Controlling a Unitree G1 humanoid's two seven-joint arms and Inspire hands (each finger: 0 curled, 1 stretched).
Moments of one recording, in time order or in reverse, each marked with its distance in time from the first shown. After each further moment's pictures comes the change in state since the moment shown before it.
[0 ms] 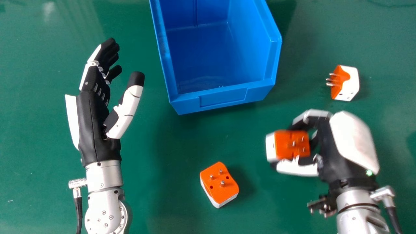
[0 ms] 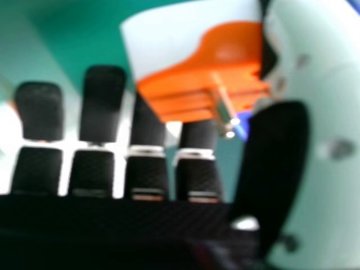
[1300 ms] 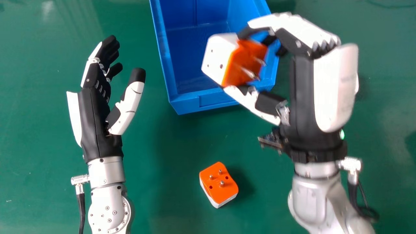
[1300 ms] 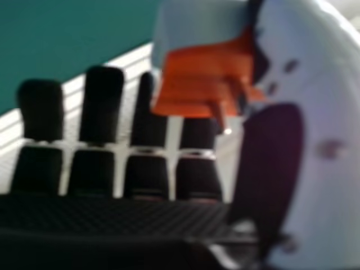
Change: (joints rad) left arm -0.033 -0.002 -0.002 0.025 0.040 0.000 0.048; right arm -0.395 0.075 0.075 0.245 -0.143 -0.530 -0.480
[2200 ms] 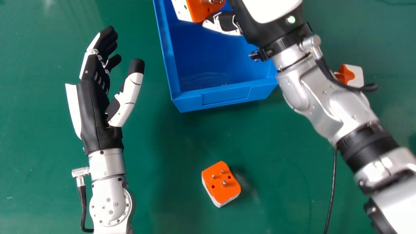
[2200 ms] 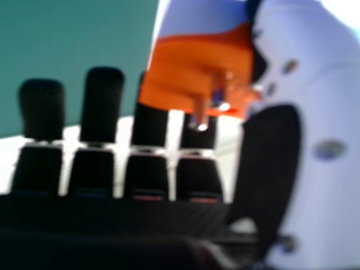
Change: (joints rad) left arm -0.039 0.003 -0.001 0.019 -0.005 0.002 0.010; right arm -0.749 -0.145 0.166 0.782 -0.147 0.081 0.045
